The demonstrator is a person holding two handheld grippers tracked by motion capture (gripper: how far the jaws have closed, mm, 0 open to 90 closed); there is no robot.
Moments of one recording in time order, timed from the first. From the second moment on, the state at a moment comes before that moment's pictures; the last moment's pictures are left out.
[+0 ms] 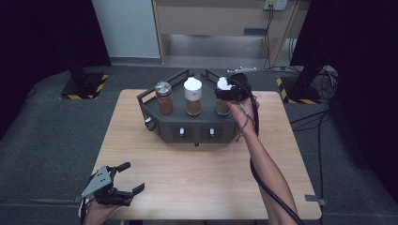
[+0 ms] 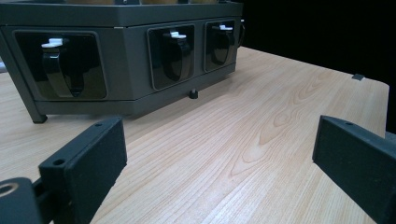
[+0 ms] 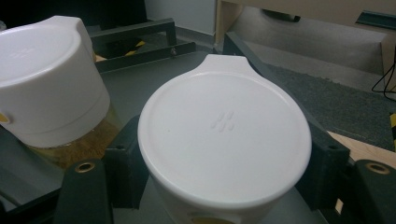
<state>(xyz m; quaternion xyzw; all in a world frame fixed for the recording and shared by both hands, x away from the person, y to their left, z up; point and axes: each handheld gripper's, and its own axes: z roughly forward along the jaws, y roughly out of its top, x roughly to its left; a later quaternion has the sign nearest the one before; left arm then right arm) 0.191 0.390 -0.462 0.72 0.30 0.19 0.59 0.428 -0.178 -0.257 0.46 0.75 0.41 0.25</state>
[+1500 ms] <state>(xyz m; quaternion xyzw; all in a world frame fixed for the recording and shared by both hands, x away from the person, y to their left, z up) 0.192 0.390 -0.462 0.72 0.30 0.19 0.60 0.359 -0.215 -0.214 0.39 0.73 0.49 0.28</state>
